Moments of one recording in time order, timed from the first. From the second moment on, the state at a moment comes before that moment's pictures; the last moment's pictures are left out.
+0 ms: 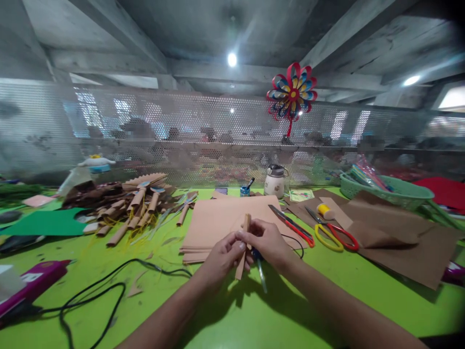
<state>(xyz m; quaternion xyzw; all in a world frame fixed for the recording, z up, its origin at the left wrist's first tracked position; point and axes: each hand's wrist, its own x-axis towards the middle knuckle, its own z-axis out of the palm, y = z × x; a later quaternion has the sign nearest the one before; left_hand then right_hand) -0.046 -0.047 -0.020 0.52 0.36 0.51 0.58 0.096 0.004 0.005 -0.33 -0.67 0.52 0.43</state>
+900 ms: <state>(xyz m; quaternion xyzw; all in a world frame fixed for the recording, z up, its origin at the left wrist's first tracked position) -0.039 -0.058 -0.008 0.58 0.37 0.45 0.56 0.107 0.006 0.003 -0.35 -0.62 0.52 0.47</state>
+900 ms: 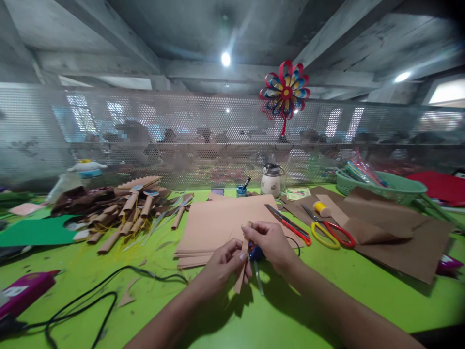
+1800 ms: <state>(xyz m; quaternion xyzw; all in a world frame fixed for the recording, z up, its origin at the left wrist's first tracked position) -0.031 -0.057 -0.007 0.46 0.40 0.49 0.62 0.103 -0.007 0.004 -0.32 -0.62 0.53 0.48</state>
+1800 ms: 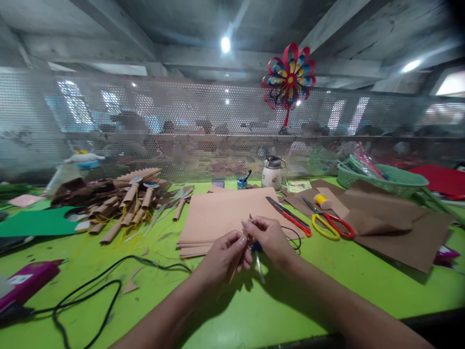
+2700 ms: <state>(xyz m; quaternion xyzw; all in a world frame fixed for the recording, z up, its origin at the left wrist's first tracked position) -0.044 -0.046 -0.025 0.47 0.38 0.46 0.65 0.106 -0.004 0.002 -0.30 -0.60 0.60 0.45</state>
